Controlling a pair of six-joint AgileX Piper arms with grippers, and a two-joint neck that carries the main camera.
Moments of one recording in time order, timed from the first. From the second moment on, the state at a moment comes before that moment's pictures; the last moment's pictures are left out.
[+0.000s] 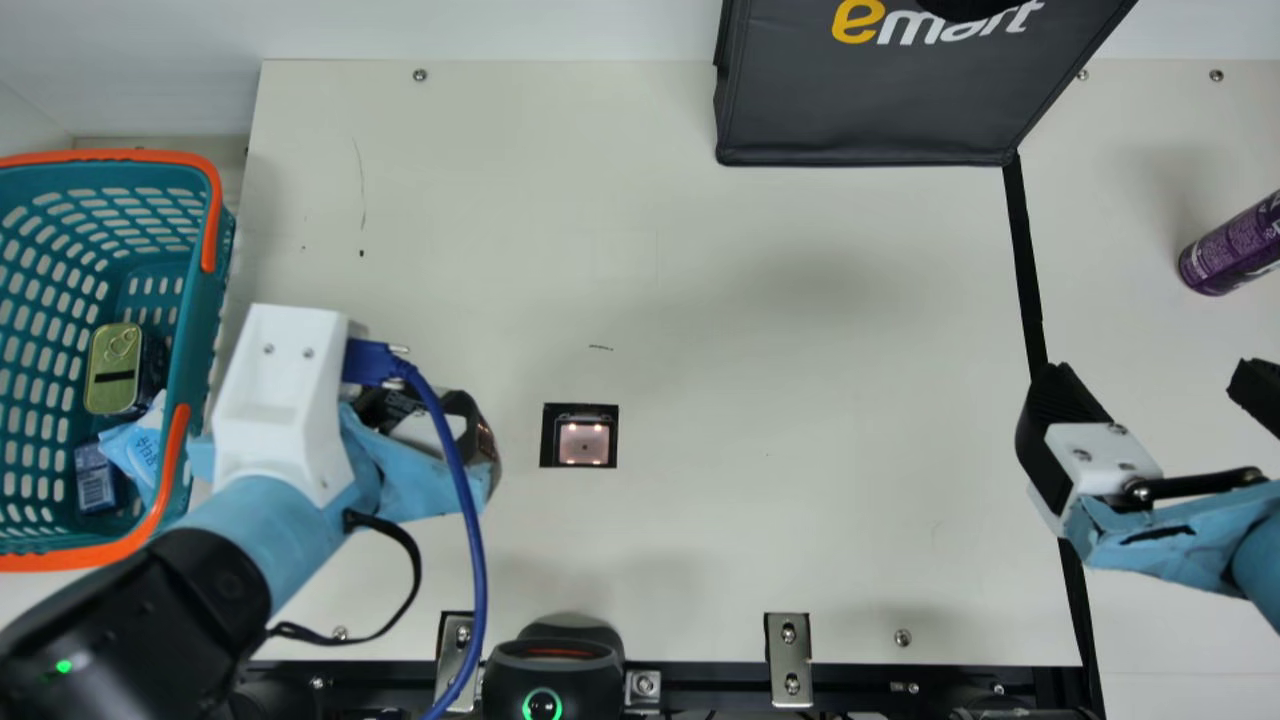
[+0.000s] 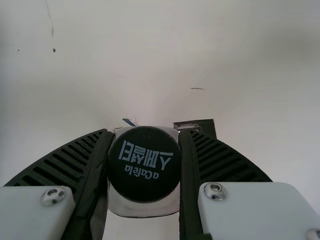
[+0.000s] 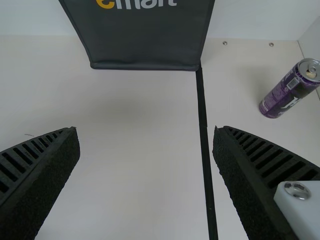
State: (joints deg) left arm -61.1 62.0 -56.7 27.6 63.9 -61.1; right arm 0.7 42.6 -69.8 -0.8 69.4 0.0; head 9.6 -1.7
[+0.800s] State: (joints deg) left arm -81.0 69.4 -59.3 35.5 69.9 -91.8; right arm 0.7 42.6 -69.8 -0.8 69.4 0.0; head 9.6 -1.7
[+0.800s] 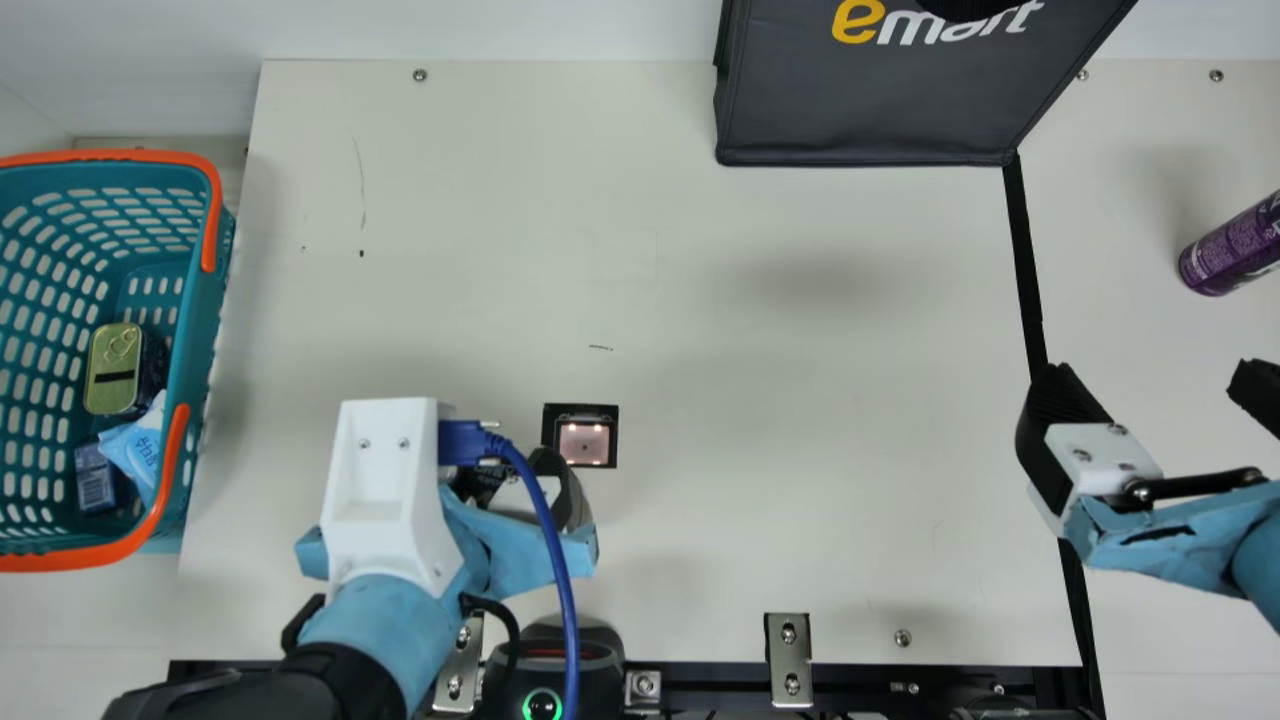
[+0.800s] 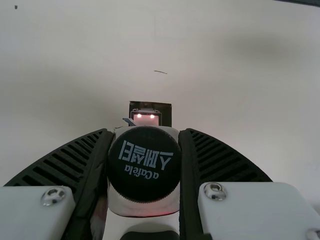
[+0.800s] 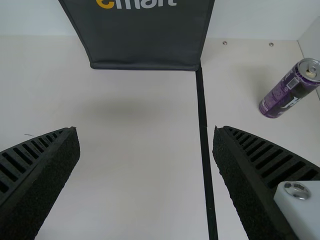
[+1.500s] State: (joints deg) left arm -84.8 72.1 -60.1 38.5 69.9 -95.5; right arm 0.7 42.6 -69.8 -0.8 69.4 0.0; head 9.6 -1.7
